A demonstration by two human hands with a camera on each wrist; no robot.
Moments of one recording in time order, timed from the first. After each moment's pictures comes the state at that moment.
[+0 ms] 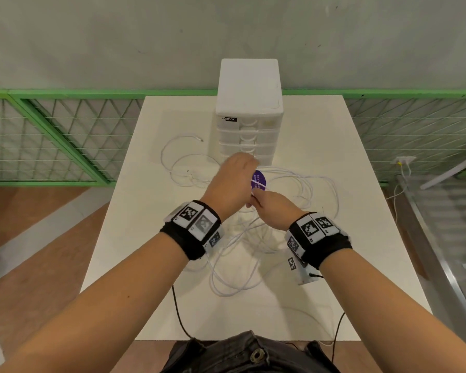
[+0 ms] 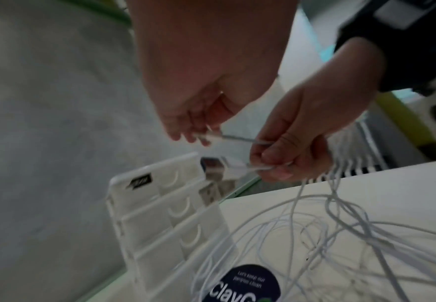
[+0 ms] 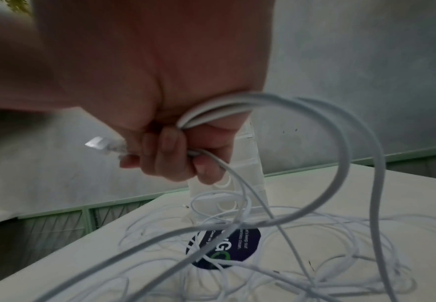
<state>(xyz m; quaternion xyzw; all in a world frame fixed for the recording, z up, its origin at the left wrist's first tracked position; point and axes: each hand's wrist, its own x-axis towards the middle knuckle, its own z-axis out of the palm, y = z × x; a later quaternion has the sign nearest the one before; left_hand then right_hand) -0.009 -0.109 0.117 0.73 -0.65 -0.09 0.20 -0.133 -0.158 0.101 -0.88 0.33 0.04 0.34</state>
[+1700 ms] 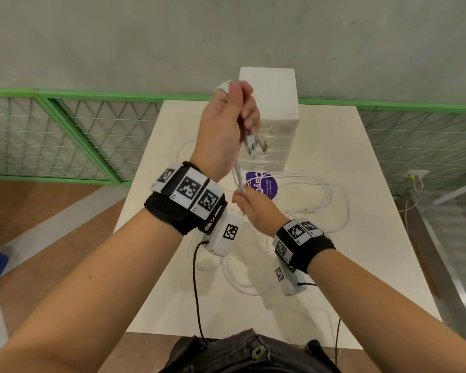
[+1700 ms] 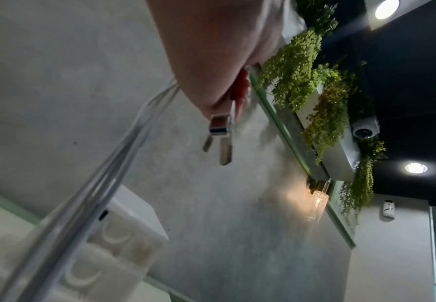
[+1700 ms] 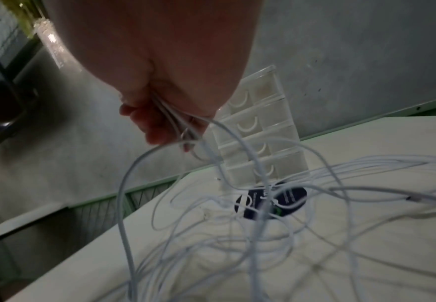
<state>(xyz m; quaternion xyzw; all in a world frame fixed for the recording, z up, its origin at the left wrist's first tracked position) 0.005 -0.096 0.234 0.37 -0.31 -0.40 0.78 -0.097 -0.127 0.089 -0.86 0.24 -0.11 0.44</state>
